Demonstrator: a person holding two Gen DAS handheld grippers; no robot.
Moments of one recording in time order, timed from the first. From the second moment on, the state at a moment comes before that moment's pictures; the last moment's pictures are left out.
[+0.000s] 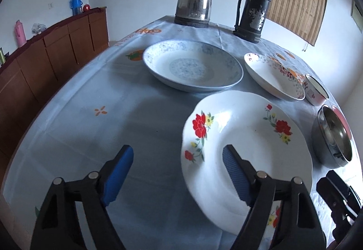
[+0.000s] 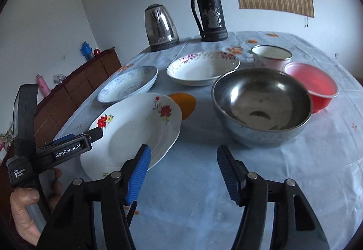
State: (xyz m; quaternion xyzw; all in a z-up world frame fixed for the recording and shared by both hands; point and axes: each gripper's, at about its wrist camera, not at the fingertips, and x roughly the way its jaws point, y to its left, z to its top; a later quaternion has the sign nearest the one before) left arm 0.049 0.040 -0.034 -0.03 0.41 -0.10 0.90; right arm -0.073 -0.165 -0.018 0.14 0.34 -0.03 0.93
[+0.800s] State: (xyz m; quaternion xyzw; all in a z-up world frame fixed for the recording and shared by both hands) left arm 0.069 0.024 -0.041 -0.02 0.45 -0.15 0.88; right arm -0.013 -0.162 -0.041 0.16 0.41 0.02 0.90
